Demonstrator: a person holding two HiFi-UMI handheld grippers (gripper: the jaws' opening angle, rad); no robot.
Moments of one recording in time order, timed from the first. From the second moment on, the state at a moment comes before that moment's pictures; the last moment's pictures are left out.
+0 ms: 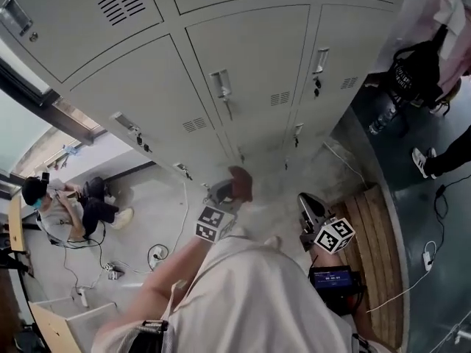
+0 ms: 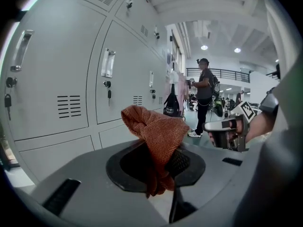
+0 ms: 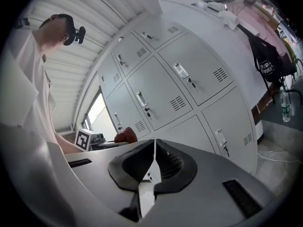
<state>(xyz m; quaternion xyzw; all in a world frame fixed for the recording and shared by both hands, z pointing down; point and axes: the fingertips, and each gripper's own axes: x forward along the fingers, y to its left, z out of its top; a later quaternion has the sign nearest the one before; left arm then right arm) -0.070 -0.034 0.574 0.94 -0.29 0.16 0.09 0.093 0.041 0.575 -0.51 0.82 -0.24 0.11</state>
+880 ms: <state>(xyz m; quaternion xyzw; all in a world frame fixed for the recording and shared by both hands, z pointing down) -0.076 -0.231 0.563 0.88 -0.47 0.11 0.02 0.134 -0.034 0.583 -0.57 0.78 -0.25 0.07</state>
